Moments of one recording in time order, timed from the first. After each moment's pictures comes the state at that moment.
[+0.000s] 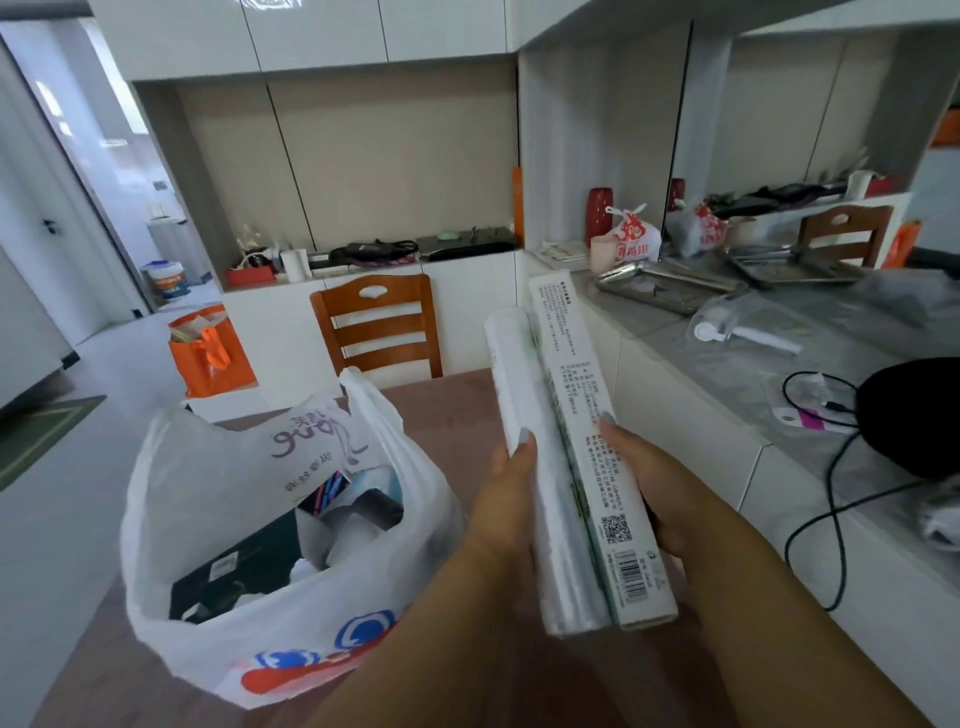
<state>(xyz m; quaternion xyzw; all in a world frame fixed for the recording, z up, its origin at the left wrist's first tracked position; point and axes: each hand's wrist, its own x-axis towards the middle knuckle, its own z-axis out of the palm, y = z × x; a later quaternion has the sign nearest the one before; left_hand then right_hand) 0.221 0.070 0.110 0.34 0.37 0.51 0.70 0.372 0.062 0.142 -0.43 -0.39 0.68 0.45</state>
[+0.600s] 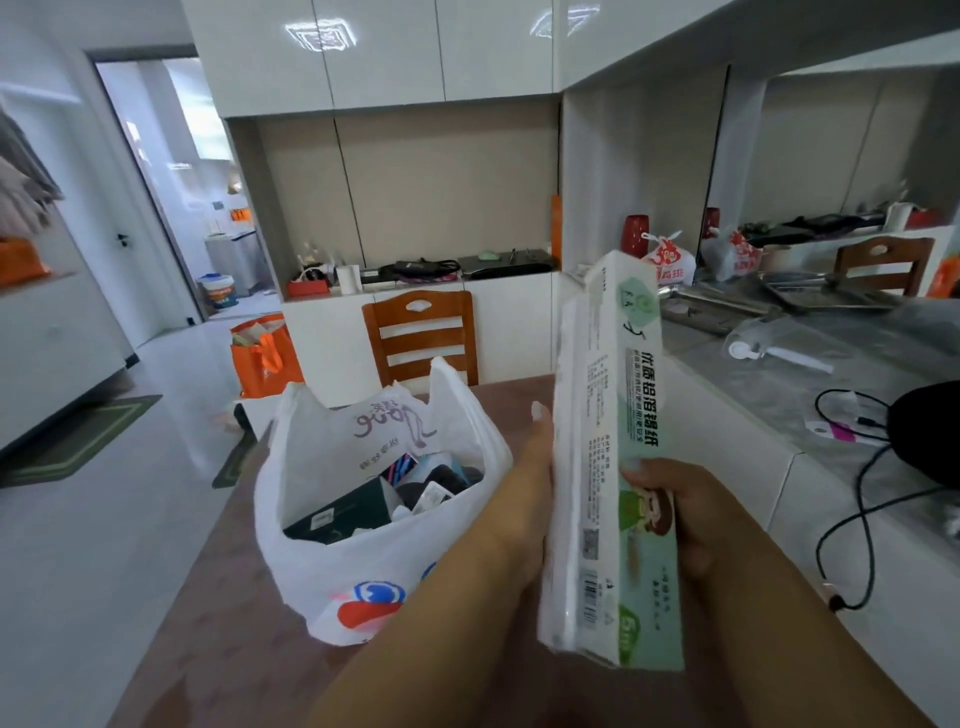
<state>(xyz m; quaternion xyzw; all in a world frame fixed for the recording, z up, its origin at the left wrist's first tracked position) 0.167 -0.022 0.179 0.40 0.37 0.42 0.72 0.318 -0.021 0.173 -0.23 -0.41 0.74 0.48</state>
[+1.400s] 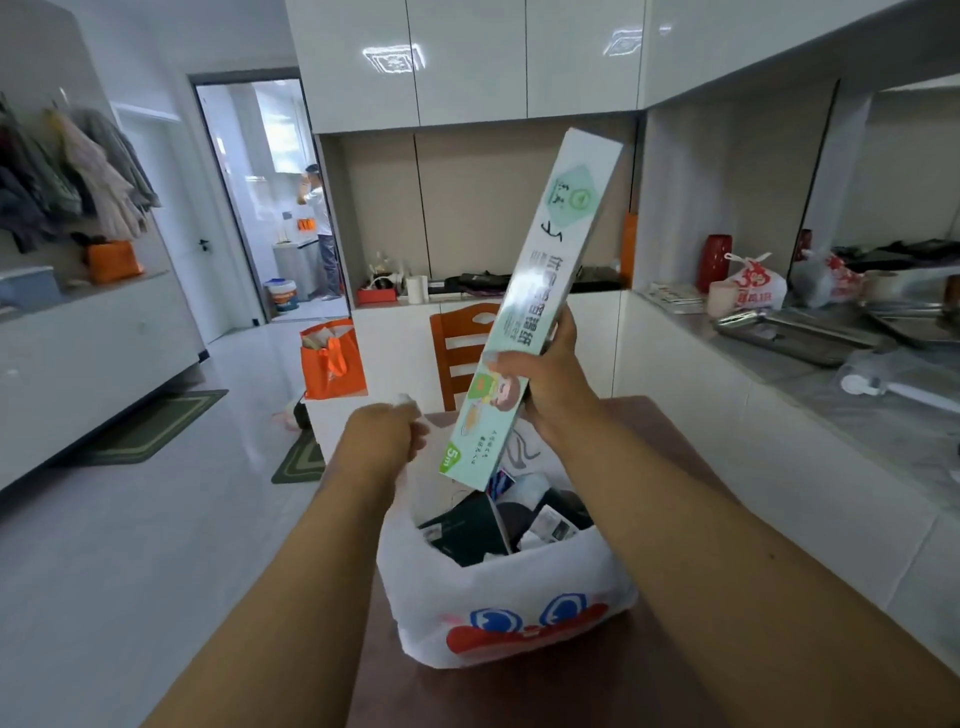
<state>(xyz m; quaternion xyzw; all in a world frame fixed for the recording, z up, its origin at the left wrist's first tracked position) -0.069 0.039 0.219 0.33 0.71 0.53 0.33 0.092 0.087 0.243 -0.23 -0.51 0.59 0.58</state>
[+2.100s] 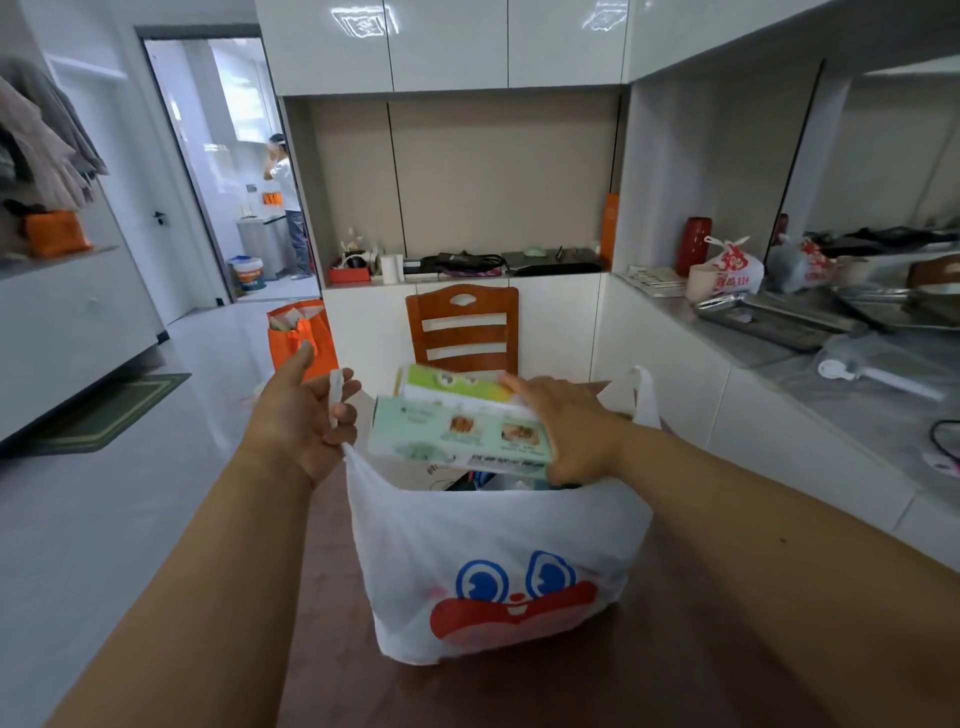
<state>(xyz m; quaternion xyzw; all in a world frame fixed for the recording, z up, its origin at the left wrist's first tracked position) -0.123 0.048 0.224 0.22 0.45 0.64 0.58 0.155 0.131 0.176 -0.42 -0.90 0.03 0.12</state>
